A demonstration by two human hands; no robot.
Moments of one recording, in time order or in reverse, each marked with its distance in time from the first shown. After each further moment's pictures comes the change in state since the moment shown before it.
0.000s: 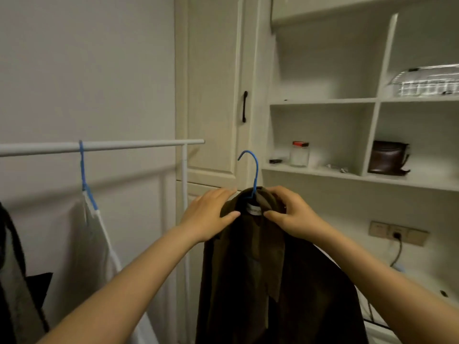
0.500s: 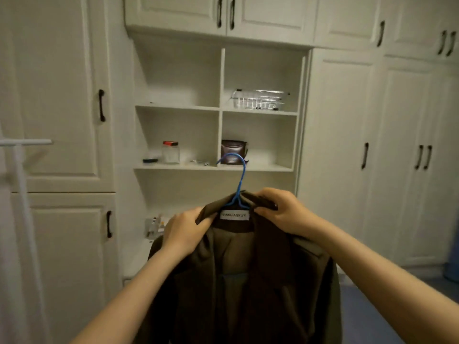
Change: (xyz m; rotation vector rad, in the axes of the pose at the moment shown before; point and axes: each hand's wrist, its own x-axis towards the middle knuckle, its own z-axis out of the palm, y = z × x) left_hand -0.042 0.264 0.064 -0.537 -0.017 0.066; right_hand -0.259 -0.007 -0.197 -0.432 0.207 0.232
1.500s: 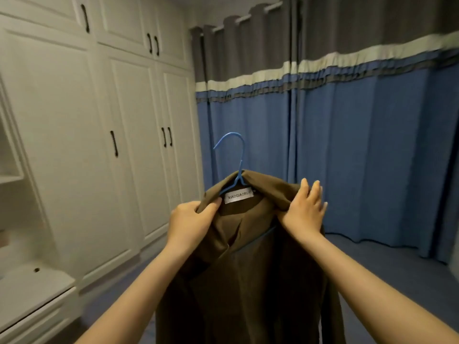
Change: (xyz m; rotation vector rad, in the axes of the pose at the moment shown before) left_hand -0.207 0.546 0.230 -0.871 -0.623 0.258; right_hand -0.532 0.111 -0.343 -0.809 0.808 1.390
